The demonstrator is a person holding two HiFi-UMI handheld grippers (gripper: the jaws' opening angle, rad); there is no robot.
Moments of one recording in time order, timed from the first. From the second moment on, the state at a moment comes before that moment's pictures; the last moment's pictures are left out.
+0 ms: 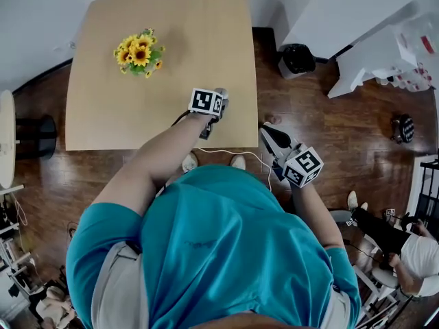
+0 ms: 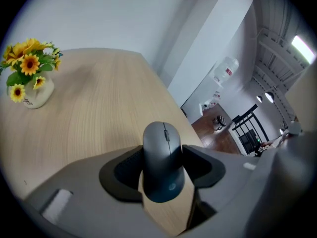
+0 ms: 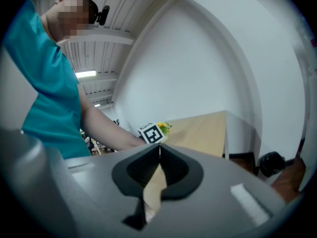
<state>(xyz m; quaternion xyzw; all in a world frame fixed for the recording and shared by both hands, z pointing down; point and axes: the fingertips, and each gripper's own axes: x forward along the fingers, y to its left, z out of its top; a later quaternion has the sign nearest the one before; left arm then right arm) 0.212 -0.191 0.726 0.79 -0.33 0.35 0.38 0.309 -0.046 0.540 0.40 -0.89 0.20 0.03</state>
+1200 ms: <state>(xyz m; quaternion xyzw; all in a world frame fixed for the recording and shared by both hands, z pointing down) 0.195 -0.196 0.672 0.83 -0.31 0.22 0.40 0.305 -0.056 0.539 0.40 -0.90 0.19 0.04</state>
